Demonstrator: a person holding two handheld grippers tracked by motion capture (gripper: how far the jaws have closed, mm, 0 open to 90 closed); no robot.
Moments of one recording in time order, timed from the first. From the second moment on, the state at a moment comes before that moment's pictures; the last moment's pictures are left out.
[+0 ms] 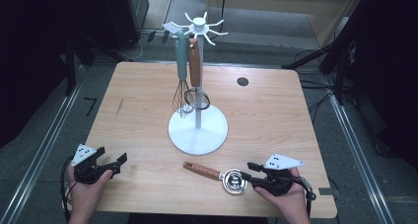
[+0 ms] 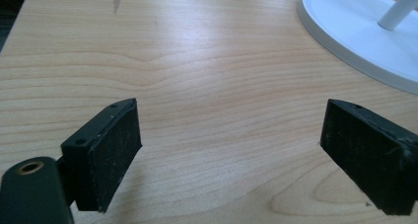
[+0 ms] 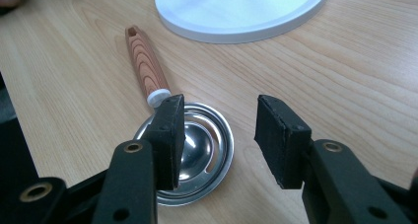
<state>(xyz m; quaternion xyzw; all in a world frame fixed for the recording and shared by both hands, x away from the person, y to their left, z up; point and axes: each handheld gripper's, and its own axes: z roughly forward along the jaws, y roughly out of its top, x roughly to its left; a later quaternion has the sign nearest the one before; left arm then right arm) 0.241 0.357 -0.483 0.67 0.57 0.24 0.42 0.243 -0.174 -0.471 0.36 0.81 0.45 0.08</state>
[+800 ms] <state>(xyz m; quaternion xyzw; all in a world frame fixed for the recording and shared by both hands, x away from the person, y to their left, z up) 0.242 0.361 -0.484 0.67 0.56 0.22 0.43 0.277 -0.119 -0.440 0.27 0.89 0.36 0.06</state>
